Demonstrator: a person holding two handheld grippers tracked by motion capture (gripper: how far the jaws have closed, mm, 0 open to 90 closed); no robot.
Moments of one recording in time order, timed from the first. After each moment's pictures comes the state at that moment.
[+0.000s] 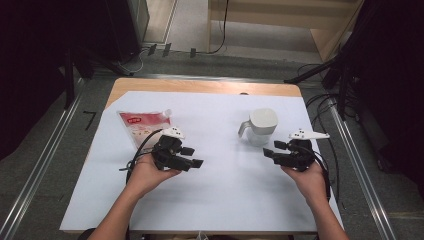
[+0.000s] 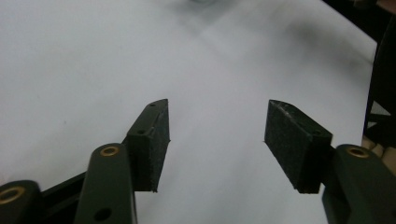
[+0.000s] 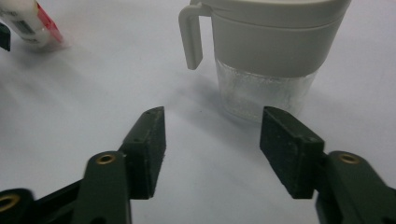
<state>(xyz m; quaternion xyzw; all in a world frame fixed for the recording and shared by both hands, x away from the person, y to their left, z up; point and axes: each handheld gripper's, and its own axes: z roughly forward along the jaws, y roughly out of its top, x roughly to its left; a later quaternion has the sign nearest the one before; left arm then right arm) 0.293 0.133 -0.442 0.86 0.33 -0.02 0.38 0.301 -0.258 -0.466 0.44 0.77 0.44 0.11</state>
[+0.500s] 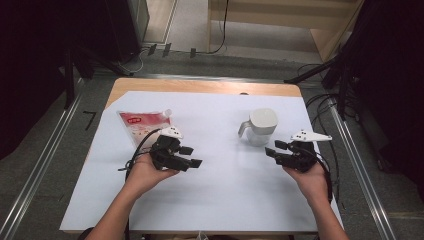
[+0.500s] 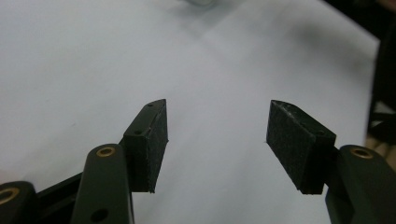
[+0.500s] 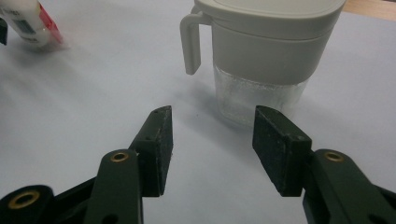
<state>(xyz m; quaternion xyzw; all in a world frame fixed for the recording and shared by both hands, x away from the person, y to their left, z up) 0.294 0.137 -0.441 0.87 0.33 0.00 0.37 0.296 -0.260 -0.462 0.43 0.78 0.44 0.13</state>
